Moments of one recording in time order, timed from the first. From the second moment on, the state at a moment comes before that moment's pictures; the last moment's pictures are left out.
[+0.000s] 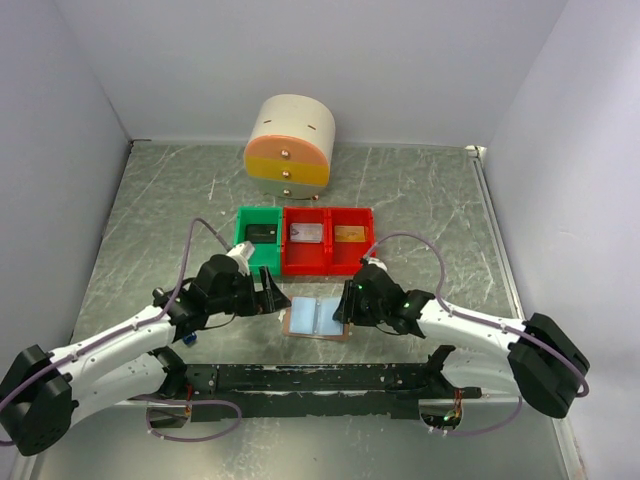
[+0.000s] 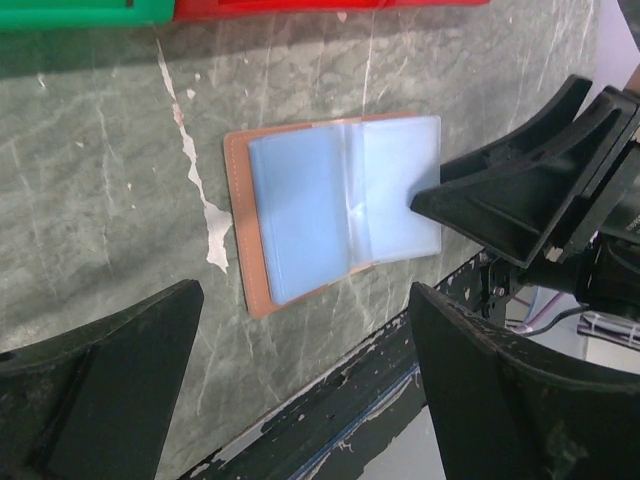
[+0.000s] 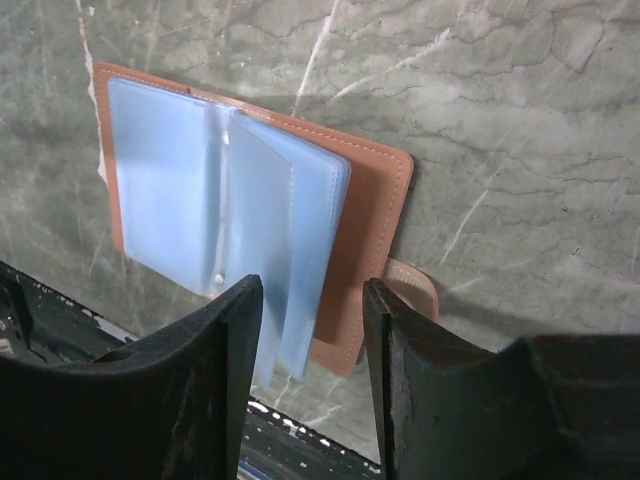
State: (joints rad) left arm -0.73 0.93 0.42 -0.13 0.17 -0.82; right arm 0.84 1.11 0.43 -0.20 0.01 0.86
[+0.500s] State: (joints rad) left arm -0.82 1.15 0.41 -0.02 0.19 -0.83; right arm 0.84 1.23 0.43 -0.06 -0.04 0.83
